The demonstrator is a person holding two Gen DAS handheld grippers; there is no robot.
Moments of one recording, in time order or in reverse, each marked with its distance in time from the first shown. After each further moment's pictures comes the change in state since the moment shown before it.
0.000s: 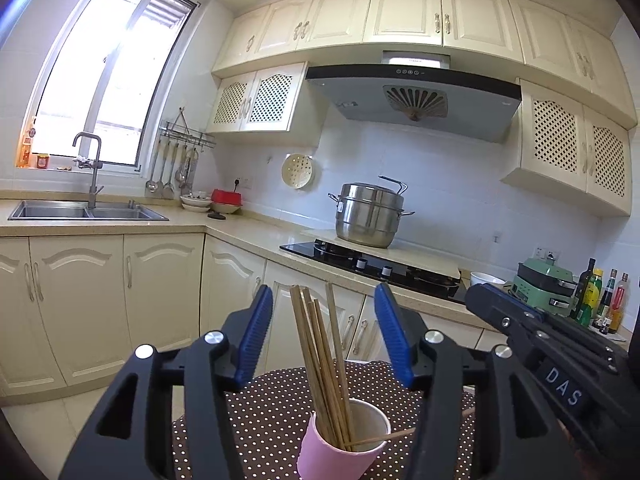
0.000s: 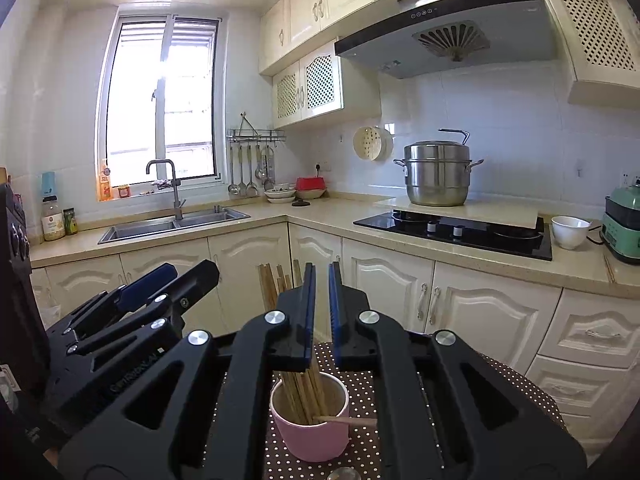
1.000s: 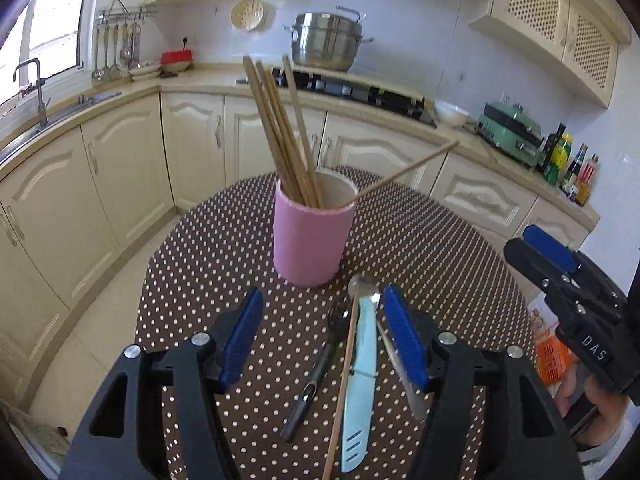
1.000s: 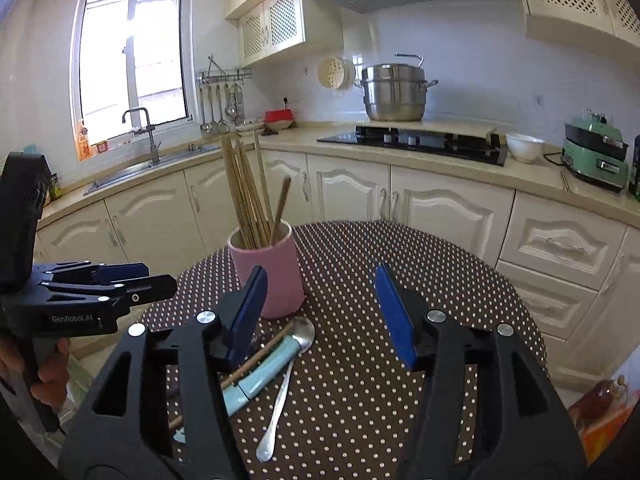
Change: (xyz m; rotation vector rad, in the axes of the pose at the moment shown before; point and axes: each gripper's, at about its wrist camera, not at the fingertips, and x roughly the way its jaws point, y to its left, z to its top) left arm -0.018 -0.001 -0.094 0.110 0.669 -0.130; right arm -0.079 -0.036 -0.099 0.068 0.265 -0.096
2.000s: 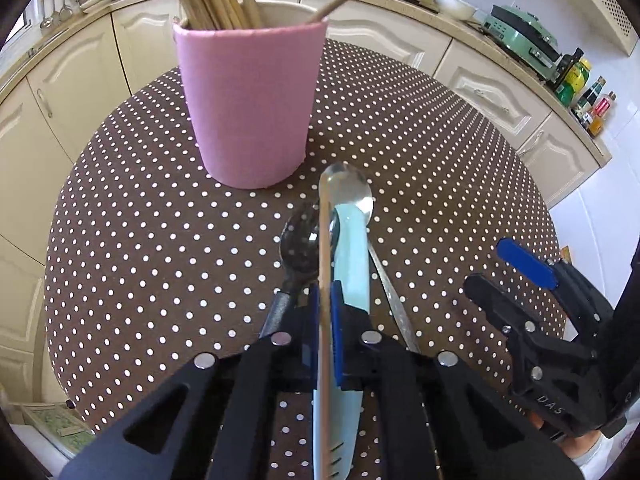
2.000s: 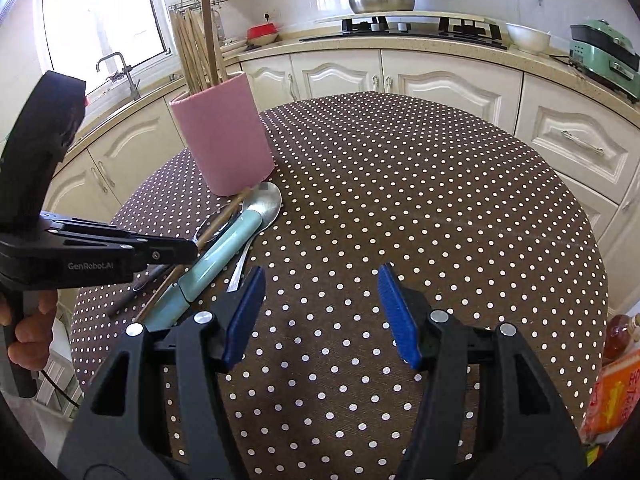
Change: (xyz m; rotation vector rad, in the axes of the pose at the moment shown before) left arm 0.120 -0.032 -0.018 0.026 0.344 -0.058; right arm 0.064 -0.026 -0.082 0.091 0.297 0.021
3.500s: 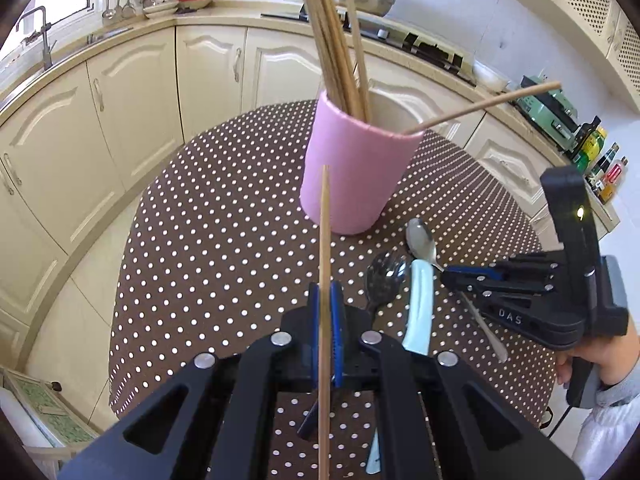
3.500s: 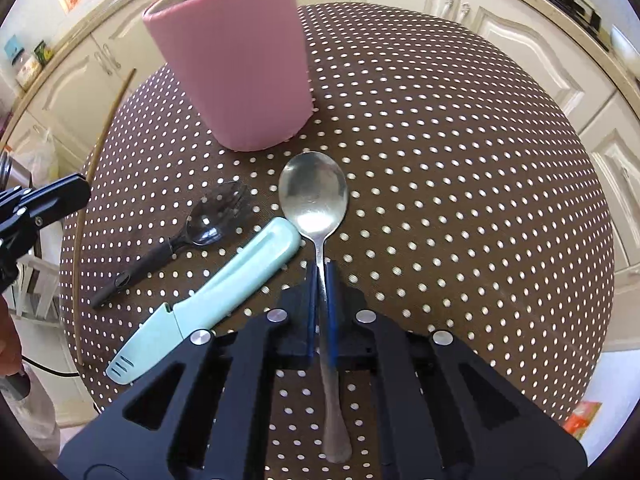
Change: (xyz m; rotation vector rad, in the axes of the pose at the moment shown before) left arm -0.070 0.056 -0.022 -0.140 -0.192 0.057; right arm 0.118 0.014 0.096 -0.217 0.450 0.019
